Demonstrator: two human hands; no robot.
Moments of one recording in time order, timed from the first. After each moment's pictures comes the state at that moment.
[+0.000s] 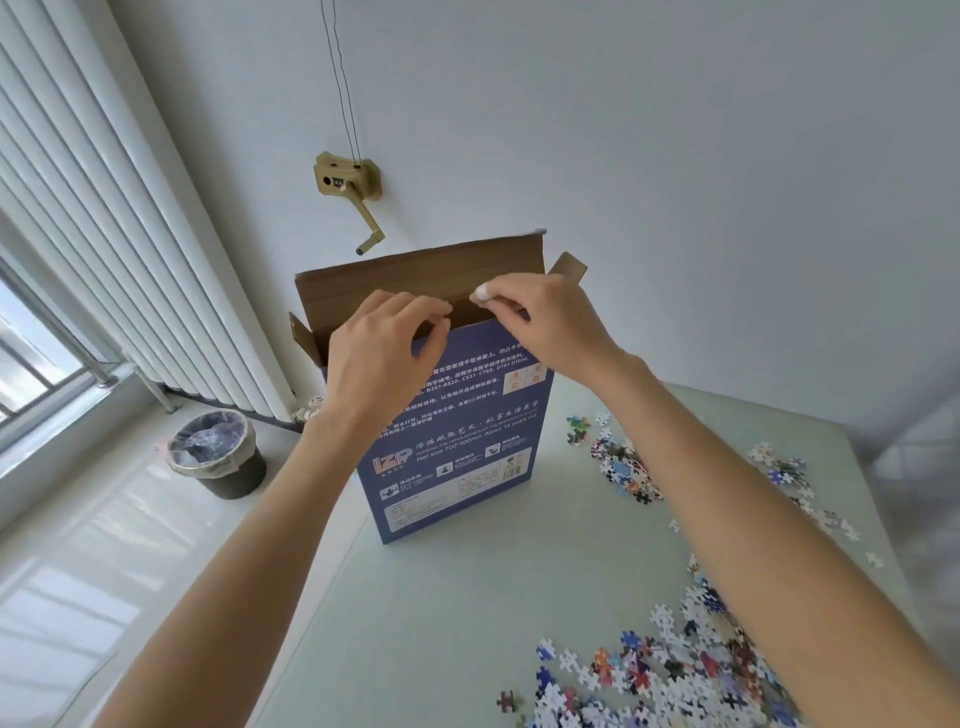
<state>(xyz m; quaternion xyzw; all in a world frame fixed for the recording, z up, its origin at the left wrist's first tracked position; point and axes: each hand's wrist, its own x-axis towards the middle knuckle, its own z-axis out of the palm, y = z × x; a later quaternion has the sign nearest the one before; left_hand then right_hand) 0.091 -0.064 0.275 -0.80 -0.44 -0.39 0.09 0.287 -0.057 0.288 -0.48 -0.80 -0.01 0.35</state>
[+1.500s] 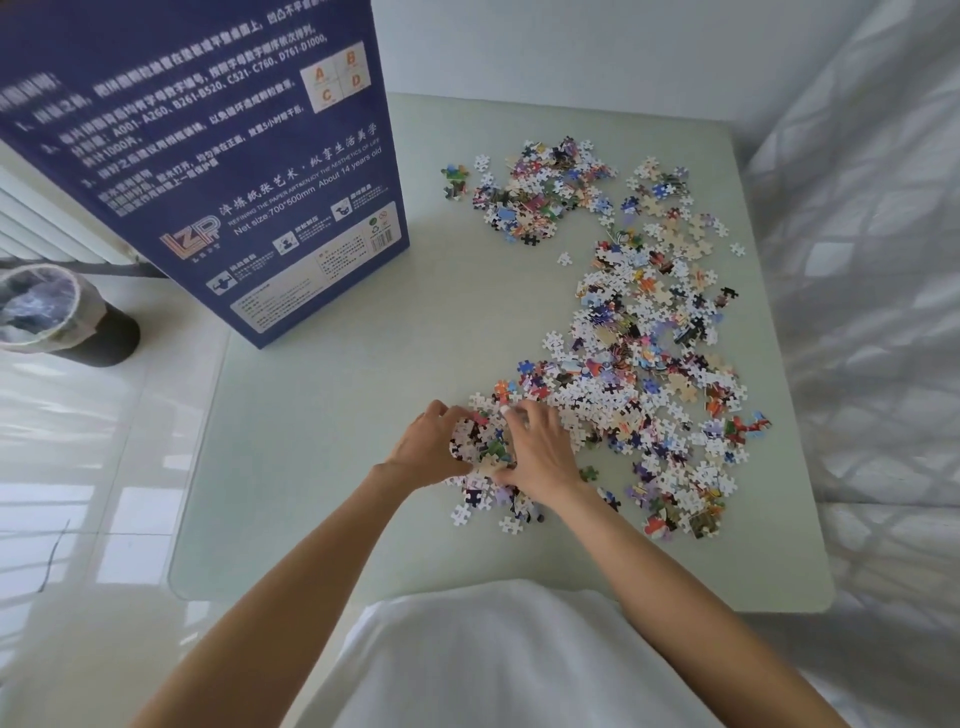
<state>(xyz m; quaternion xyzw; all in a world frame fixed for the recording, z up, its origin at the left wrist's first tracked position) 0.164 -0.262 -0.018 -0.83 -0.40 0.11 -0.38 0.305 -0.357 -0.009 -0.79 -0.55 0.25 -0.03</state>
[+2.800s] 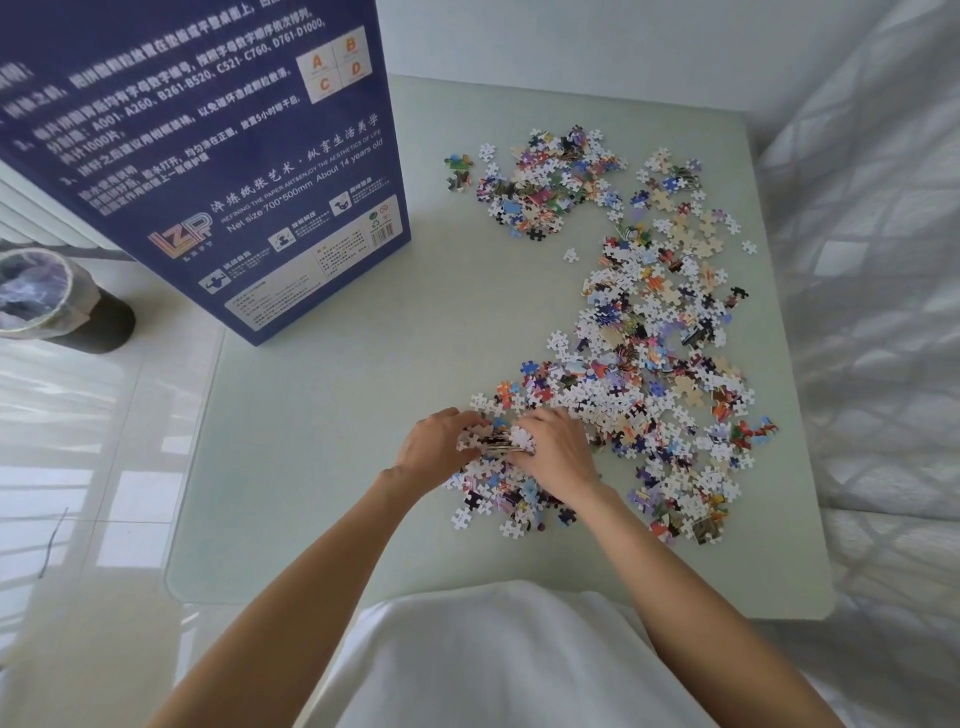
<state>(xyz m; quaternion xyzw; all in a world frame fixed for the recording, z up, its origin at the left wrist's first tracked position) 0.172 -0.264 -0.016 -0.84 -0.38 0.07 -0.37 0.324 -0.359 -0.009 -0.79 -0.55 0.27 0.03</state>
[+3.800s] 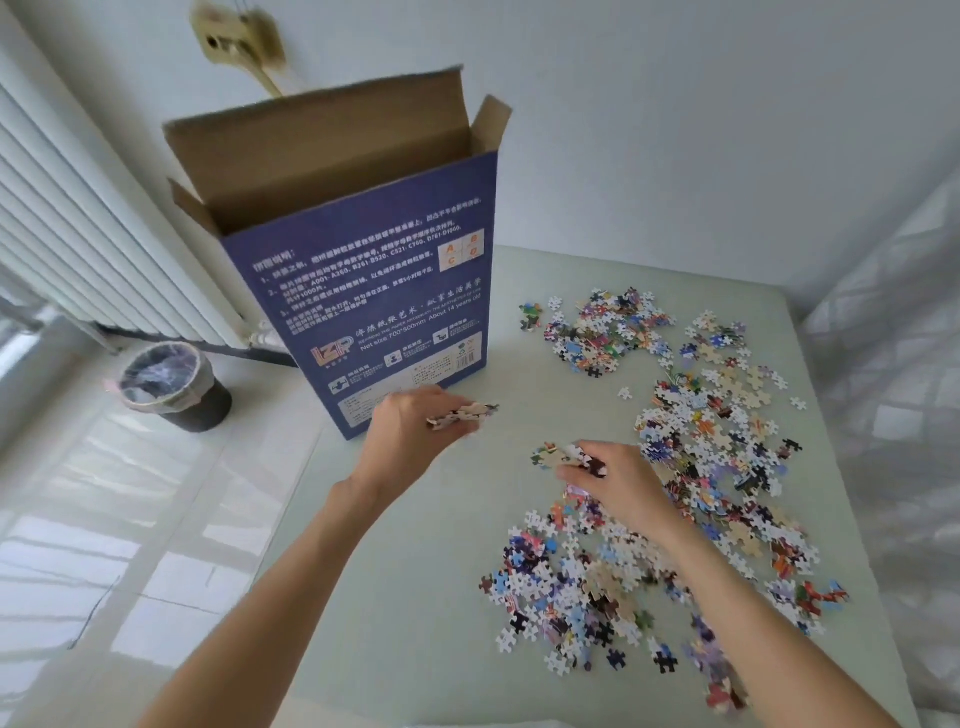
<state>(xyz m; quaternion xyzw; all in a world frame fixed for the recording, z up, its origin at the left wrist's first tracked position) 0.119 -0.185 0.145 -0.84 -0.40 -0.26 -0.26 0.346 -0.293 0.118 -0.74 -0.54 0.34 0.21</state>
